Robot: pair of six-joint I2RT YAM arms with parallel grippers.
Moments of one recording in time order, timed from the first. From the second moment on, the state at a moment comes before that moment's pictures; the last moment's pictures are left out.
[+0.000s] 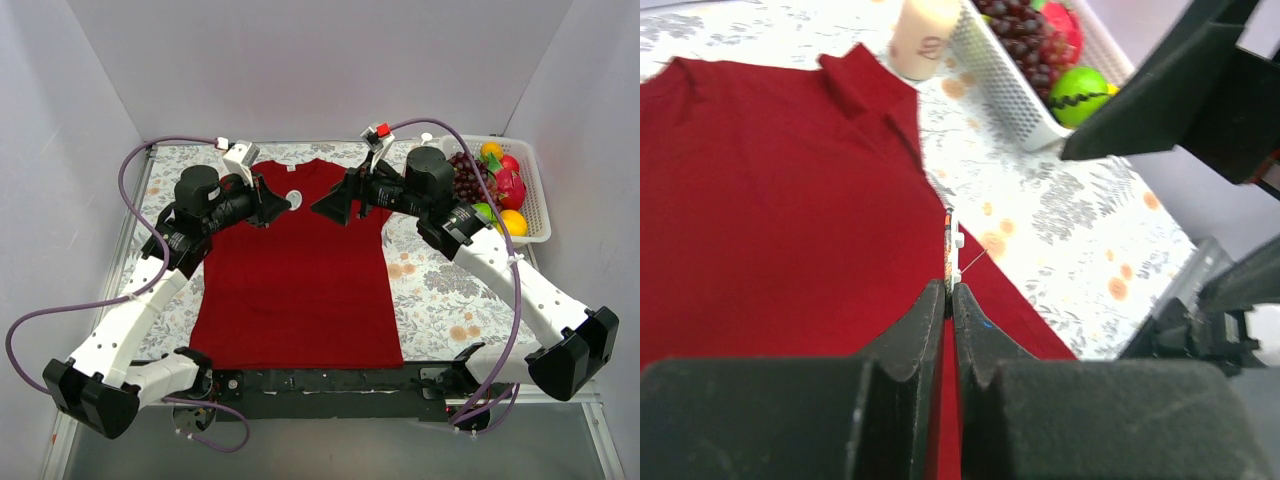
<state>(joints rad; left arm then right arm) -0.44 1.08 1.14 -0.30 0.42 -0.33 0.67 1.28 1.28 -0.11 -0.51 0.40</state>
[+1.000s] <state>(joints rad) -0.44 1.28 1.17 -0.35 -0.12 0.00 0.62 1.31 1.19 -0.13 -0.52 0.36</state>
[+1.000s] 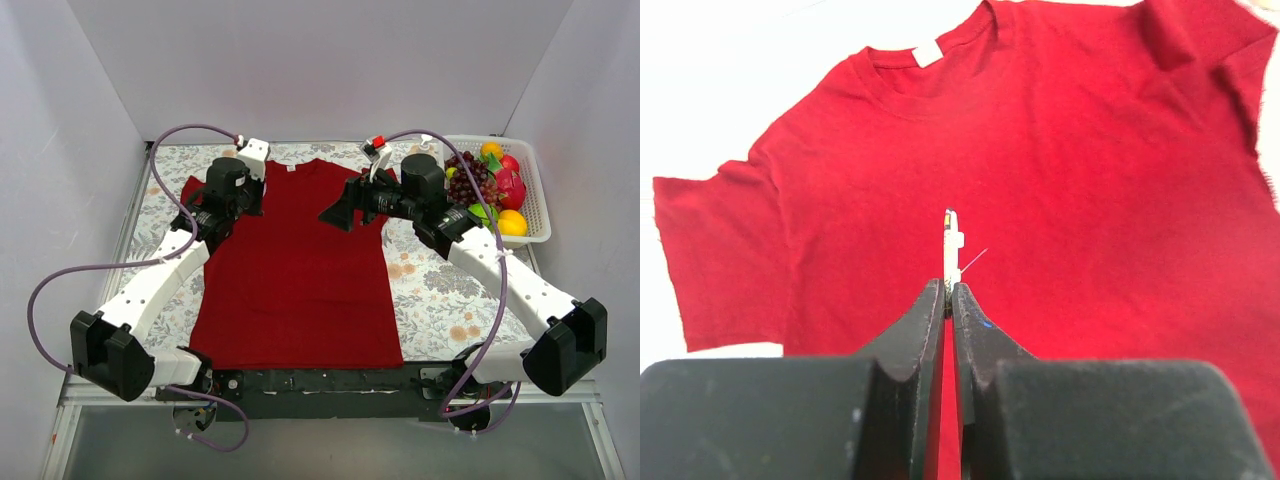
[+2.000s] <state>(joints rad) -0.44 1.70 1.21 -0.17 -0.44 0.26 0.49 1.40 1.09 -0.10 -0.63 0.36</state>
